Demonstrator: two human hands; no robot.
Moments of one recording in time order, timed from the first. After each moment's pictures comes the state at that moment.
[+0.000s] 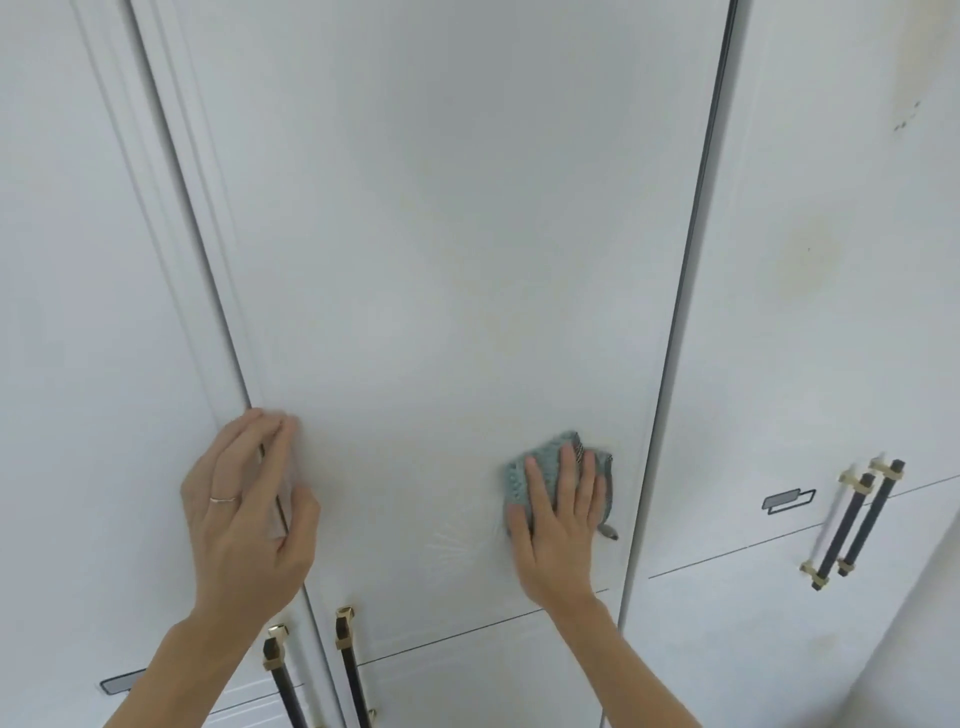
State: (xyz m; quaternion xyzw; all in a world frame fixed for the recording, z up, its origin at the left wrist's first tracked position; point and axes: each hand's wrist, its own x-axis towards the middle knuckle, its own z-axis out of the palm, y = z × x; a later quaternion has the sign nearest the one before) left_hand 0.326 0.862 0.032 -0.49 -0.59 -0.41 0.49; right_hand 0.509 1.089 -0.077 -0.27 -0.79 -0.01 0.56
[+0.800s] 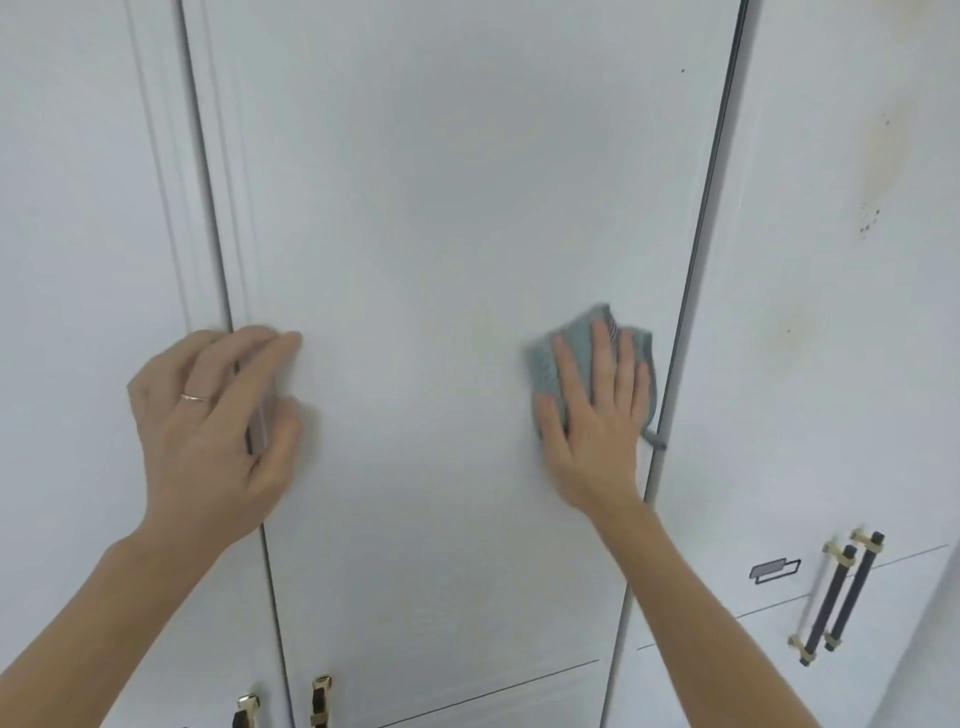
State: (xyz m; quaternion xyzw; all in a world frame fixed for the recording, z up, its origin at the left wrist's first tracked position) left_hand 0.312 0.871 0.148 -0.48 -0.54 -0.38 0.57; right_hand 0.524 1.121 0.118 -0.21 -0.78 -0.11 0.58
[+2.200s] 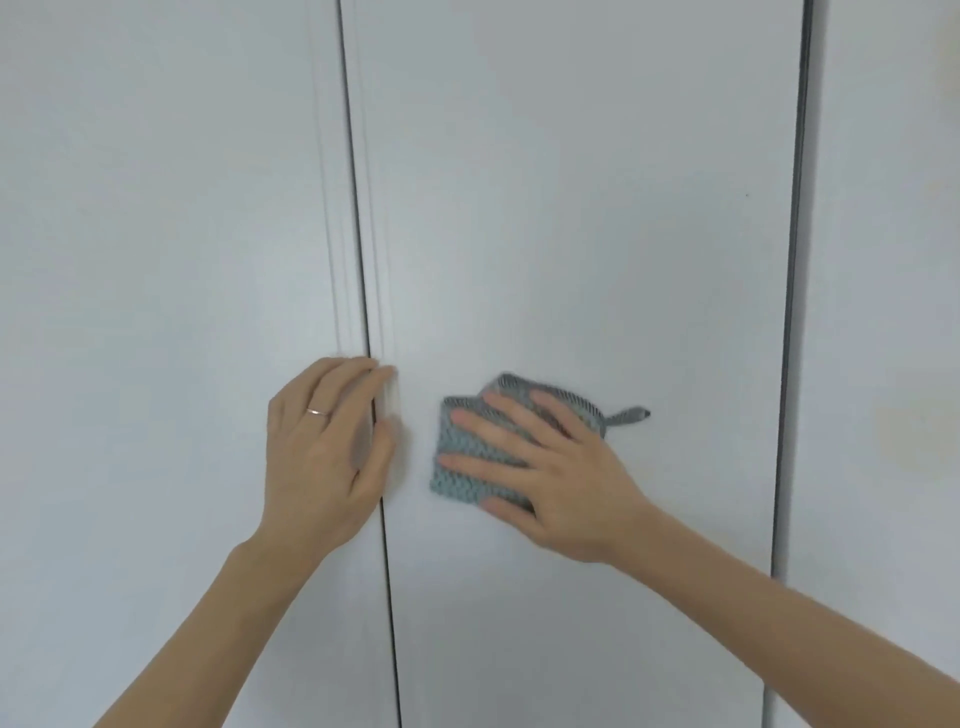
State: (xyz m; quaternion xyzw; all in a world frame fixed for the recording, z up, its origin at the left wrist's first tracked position) left_hand 0.306 0.840 0.217 -0.47 -0.59 -0.35 0.55; right_hand 0.471 1.047 0.203 0.07 -0.84 -0.33 0.43
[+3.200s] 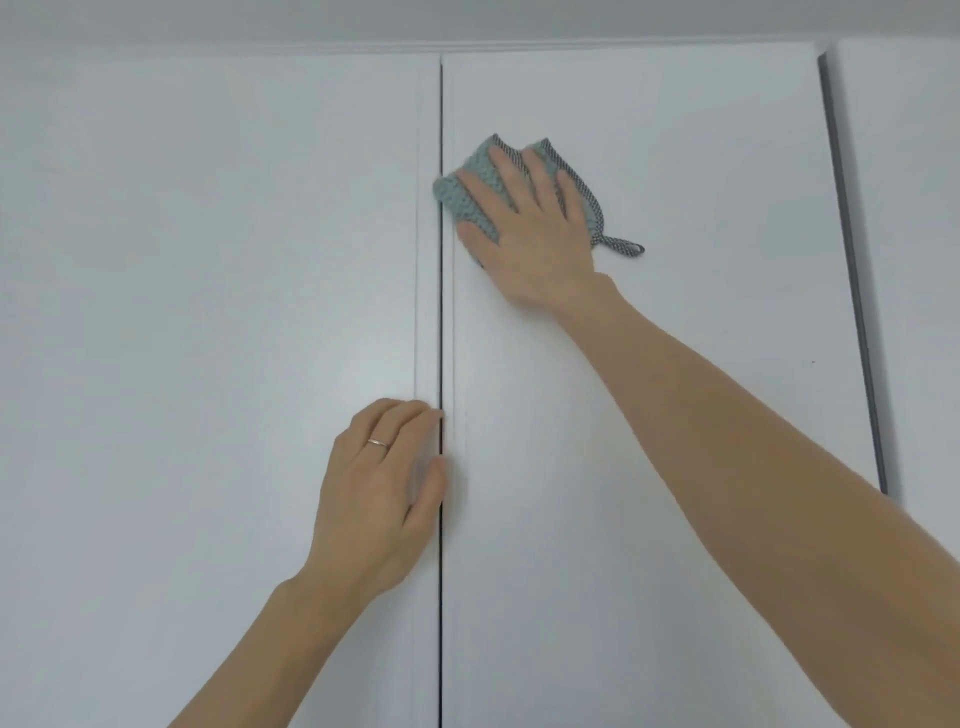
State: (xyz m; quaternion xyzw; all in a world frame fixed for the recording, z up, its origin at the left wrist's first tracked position) left_hand 0.302 0.823 0.313 -0.46 -0.62 -0.35 0.53; right_hand 0.393 0.985 0.535 -0.11 -0.77 -0.22 0.59
